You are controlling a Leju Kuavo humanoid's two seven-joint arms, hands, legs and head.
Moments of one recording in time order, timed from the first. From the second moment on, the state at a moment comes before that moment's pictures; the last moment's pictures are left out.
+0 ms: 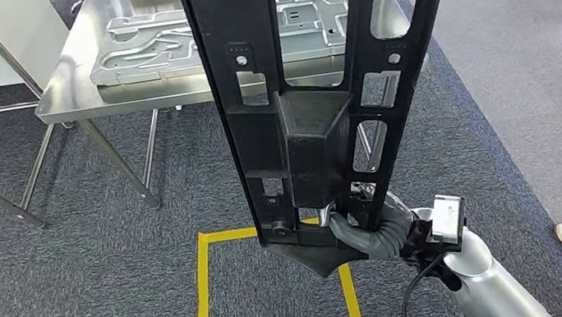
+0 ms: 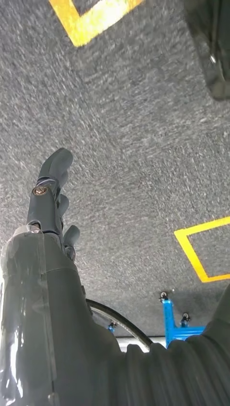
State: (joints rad) left arm -0.07 -0.18 0.85 -0.20 -1.40 0.30 -0.01; right arm -0.24 -0.25 0.37 -1.74 -0.18 0.45 -0.43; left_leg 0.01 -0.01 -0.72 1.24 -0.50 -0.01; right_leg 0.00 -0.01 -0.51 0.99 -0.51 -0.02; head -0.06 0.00
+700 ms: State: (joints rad) left arm -0.07 -0.18 0.85 -0.20 -1.39 0.30 -0.01; right arm -0.26 -0.25 0.37 -1.73 -0.18 0.46 -0.43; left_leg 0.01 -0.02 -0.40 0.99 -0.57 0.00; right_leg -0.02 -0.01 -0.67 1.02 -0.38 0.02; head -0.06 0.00
